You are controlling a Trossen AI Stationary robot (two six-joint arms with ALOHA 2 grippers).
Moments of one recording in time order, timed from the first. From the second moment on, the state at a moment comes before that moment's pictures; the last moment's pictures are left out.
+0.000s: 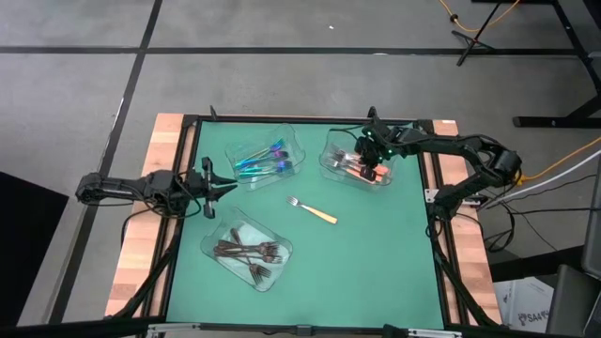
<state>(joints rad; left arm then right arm) -0.07 0.00 0.01 0.05 -0.27 0.06 -0.66 1.49 0.76 -0.39 -0.14 -0.34</state>
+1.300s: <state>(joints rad) -0.07 0.00 0.01 0.05 -0.27 0.06 -0.66 1.49 0.87 -0.51 -0.14 -0.35</state>
